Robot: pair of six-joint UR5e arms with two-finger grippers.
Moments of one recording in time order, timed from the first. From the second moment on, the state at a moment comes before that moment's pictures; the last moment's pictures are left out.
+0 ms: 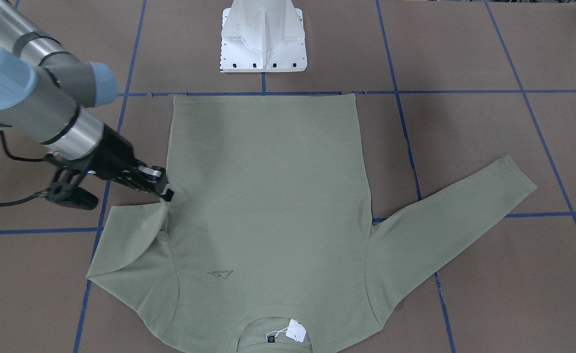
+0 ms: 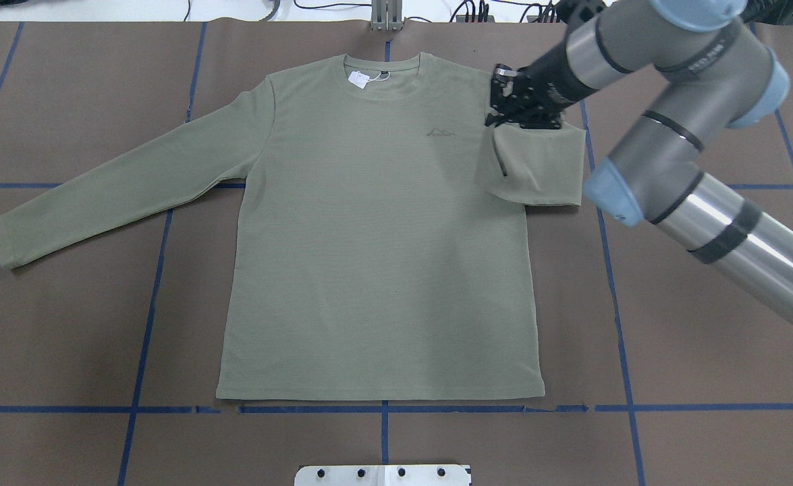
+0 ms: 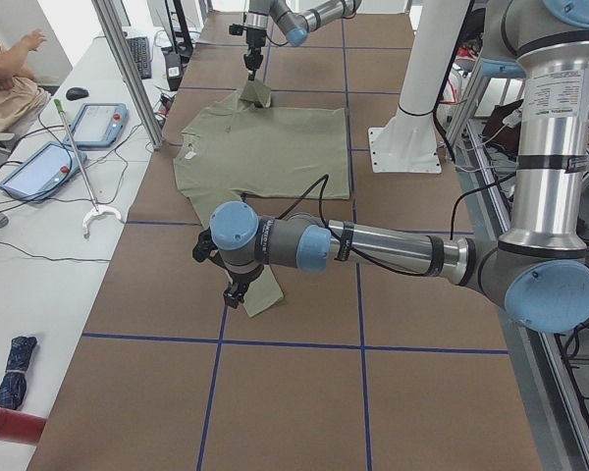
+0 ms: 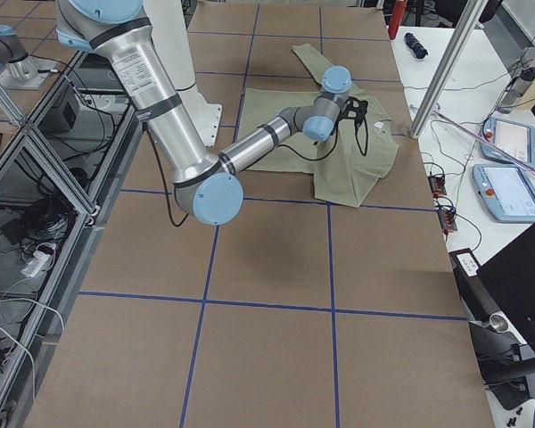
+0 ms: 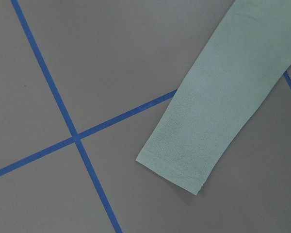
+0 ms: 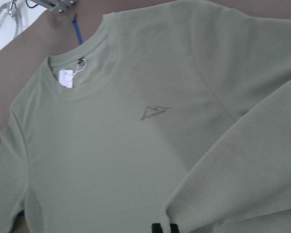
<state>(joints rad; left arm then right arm) -1.54 -1.57 -1.71 -1.58 -2.53 0.30 0.88 -0.91 1.52 -1.03 2.21 1.57</state>
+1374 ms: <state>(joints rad) -1.54 -1.56 -1.72 -1.59 -2.56 0.26 0.54 -0.30 0.88 -0.91 1.69 1.70</state>
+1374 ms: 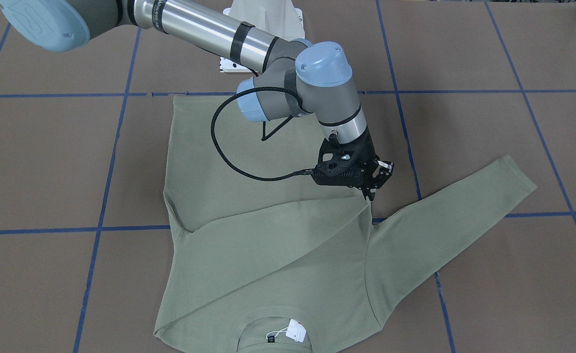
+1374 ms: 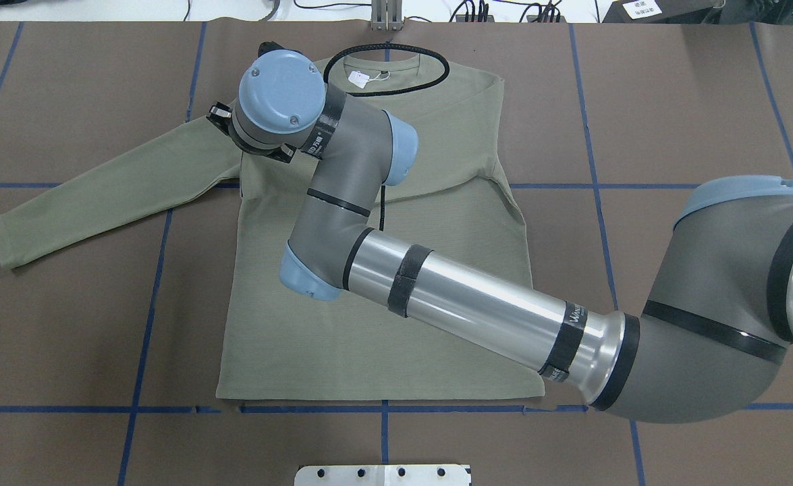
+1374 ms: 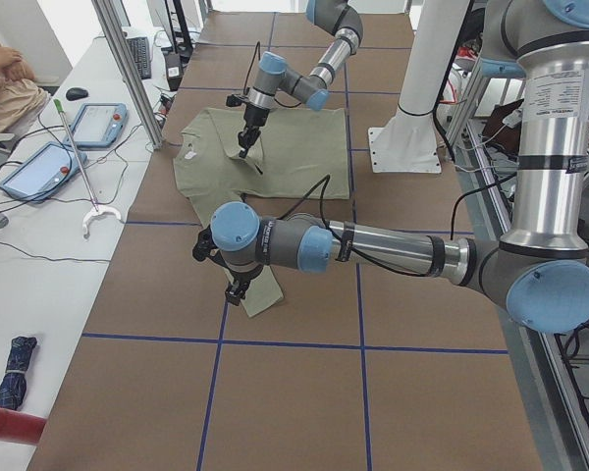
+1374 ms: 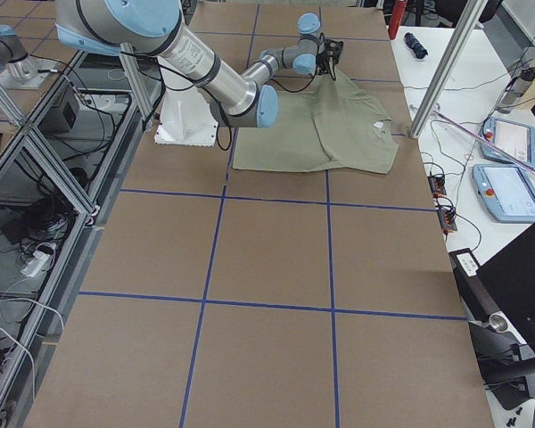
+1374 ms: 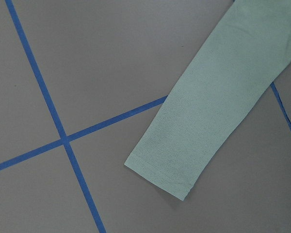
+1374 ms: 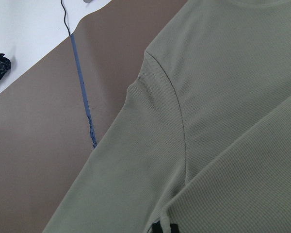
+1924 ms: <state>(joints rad) -1.54 -1.57 -1.72 -1.60 -2.56 0.17 0.54 -0.25 0.79 -0.89 1.64 1.72</state>
